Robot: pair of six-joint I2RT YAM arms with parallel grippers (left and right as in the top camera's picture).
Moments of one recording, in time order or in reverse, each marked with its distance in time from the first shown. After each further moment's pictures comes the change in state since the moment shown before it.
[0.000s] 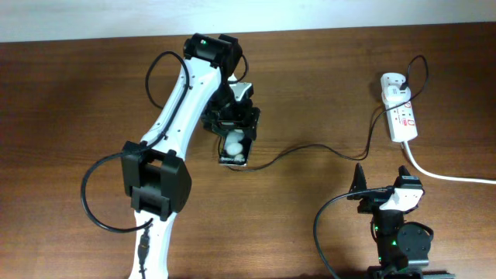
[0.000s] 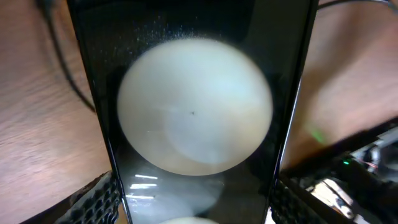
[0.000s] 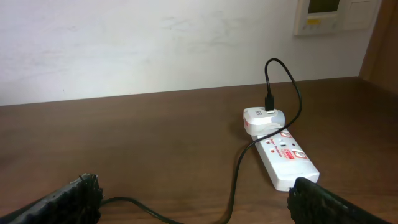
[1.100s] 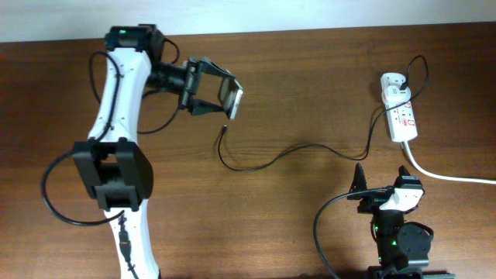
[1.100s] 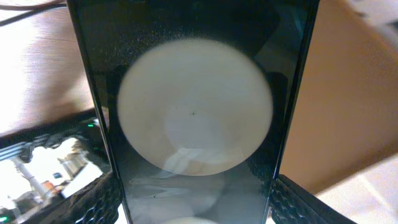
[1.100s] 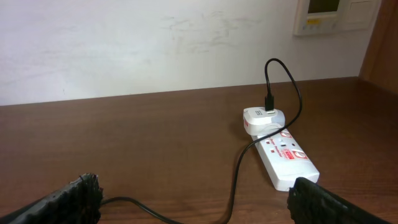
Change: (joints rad) left arm 0.338 0.000 0.000 0.000 0.860 -0.531; right arm 0.000 0.000 0.000 0.000 0.000 0.000
